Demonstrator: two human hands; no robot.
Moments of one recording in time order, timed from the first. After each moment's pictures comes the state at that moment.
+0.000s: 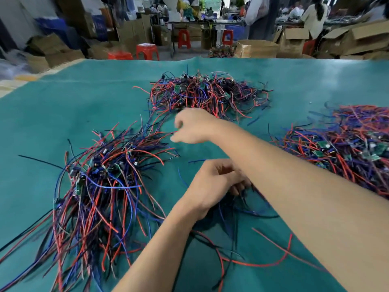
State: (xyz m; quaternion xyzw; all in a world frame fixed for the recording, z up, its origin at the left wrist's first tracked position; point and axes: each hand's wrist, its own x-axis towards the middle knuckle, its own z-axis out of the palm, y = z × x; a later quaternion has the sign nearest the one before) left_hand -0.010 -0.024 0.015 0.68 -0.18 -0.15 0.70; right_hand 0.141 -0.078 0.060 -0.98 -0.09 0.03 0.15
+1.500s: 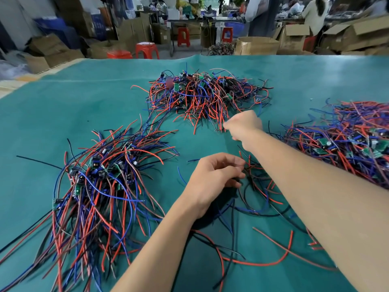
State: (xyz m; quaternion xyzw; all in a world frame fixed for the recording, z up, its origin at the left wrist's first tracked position) left_hand -0.008 -0.024 0.018 0.62 -0.12 -0.17 0.76; right_hand 0.117 -0.162 0.039 -0.87 0.24 -0.11 0.42
